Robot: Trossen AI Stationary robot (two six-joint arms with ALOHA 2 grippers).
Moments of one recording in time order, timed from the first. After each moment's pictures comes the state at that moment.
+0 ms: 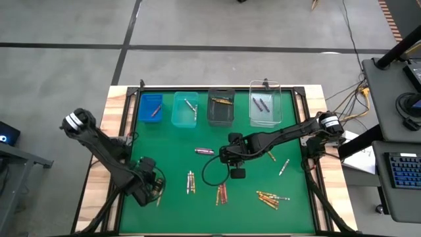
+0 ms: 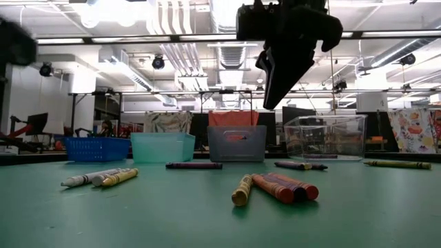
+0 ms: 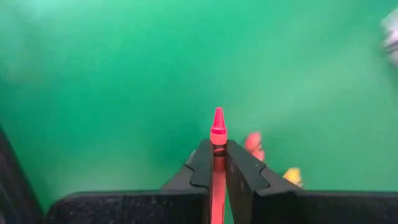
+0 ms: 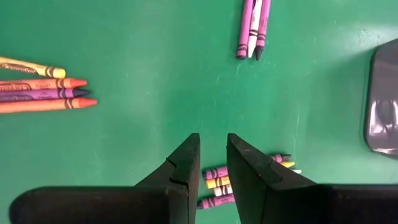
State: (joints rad) left arm -0.84 1.44 0.83 -1.01 -0.38 -1.96; right arm 0.19 1.79 1.37 -0.80 0.13 0.10
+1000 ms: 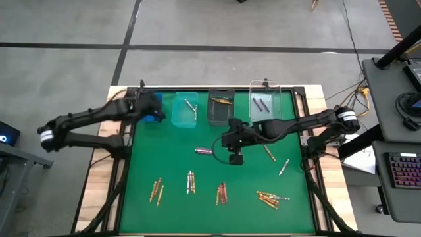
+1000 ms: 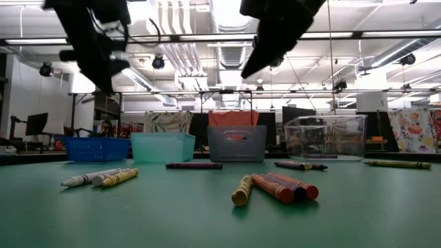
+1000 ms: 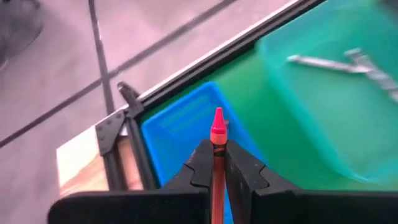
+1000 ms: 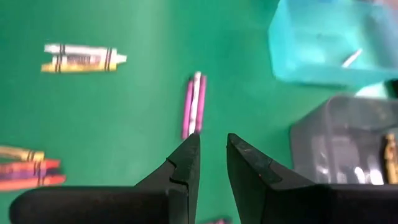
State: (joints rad) left arm 0.44 1.03 0.84 -0.90 -0.67 -0.41; right arm 0.06 1.58 1.20 -0.44 0.13 -0.04
